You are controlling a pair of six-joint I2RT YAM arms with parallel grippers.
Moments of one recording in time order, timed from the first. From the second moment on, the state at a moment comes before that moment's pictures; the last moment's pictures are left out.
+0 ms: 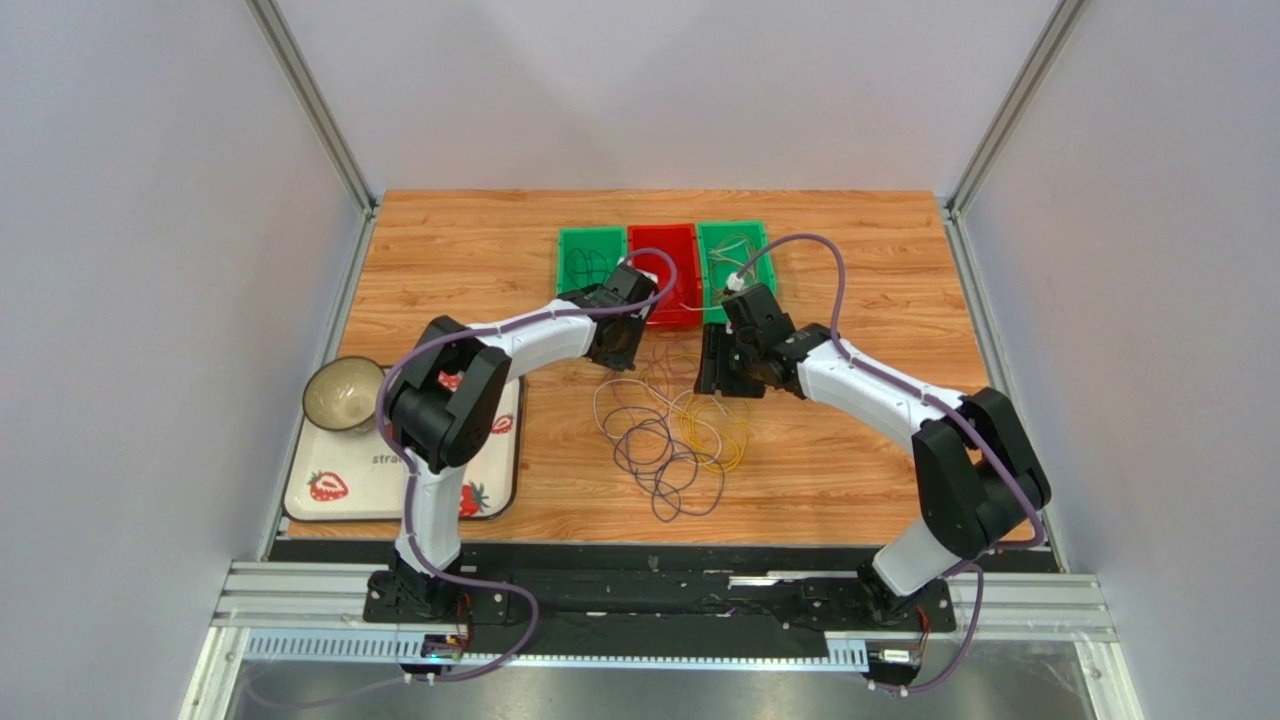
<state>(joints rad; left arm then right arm) -0.63 2.01 1.38 -0.43 -0.17 -0.23 0.56 1.57 1.03 -0.41 -0.05 0.57</state>
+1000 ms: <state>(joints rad) -0.63 1.50 1.46 -0.62 -0.15 -0.26 0.56 1.54 1.03 -0.43 -0.07 0.57</state>
